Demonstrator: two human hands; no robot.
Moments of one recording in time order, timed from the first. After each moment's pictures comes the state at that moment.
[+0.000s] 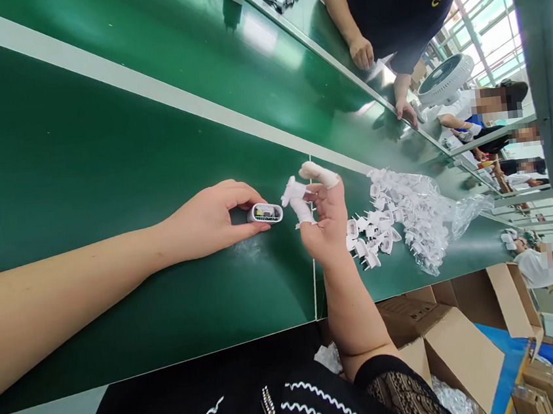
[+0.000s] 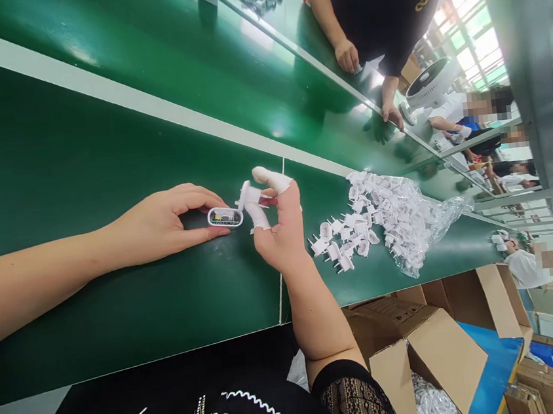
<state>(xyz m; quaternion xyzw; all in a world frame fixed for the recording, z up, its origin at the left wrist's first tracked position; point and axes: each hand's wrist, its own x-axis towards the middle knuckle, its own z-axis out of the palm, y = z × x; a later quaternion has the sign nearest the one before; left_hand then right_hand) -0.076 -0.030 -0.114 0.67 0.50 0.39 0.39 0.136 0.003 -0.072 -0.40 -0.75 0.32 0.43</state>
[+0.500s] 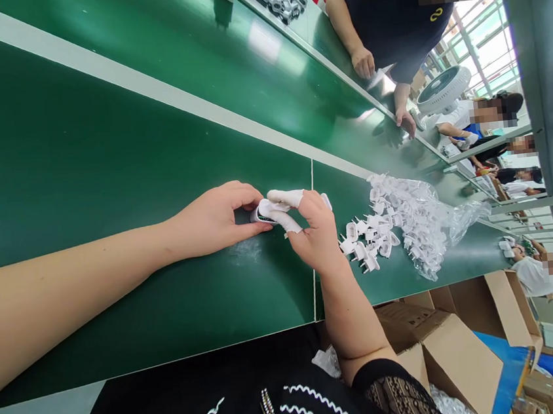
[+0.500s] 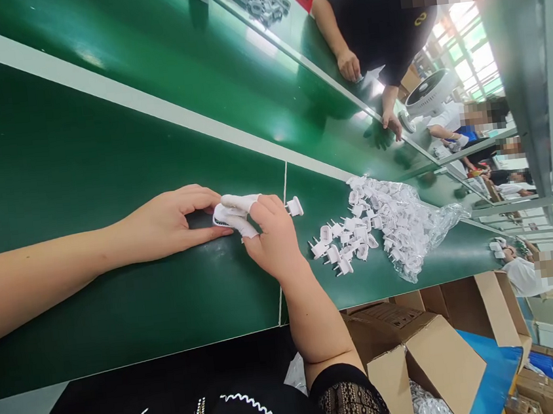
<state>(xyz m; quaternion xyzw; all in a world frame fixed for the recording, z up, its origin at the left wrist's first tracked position) -0.076 -0.028 -0.115 0.68 0.49 0.39 0.39 0.137 0.000 -0.067 -0.36 -0.88 0.14 0.27</state>
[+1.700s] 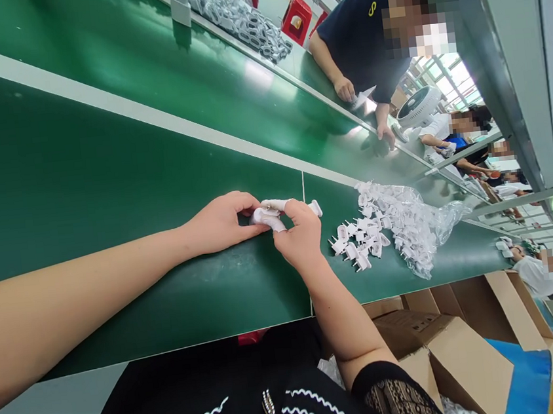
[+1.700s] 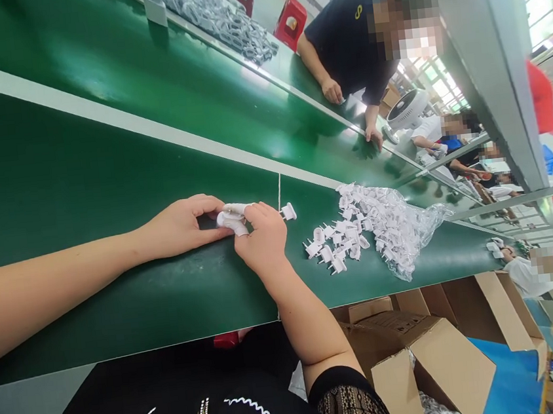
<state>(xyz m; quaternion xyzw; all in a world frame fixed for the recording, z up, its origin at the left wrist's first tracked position) -0.071 -0.025 -0.107 0.67 0.52 0.38 0.38 0.121 -0.009 -0.083 -0.43 -0.84 0.12 0.31</state>
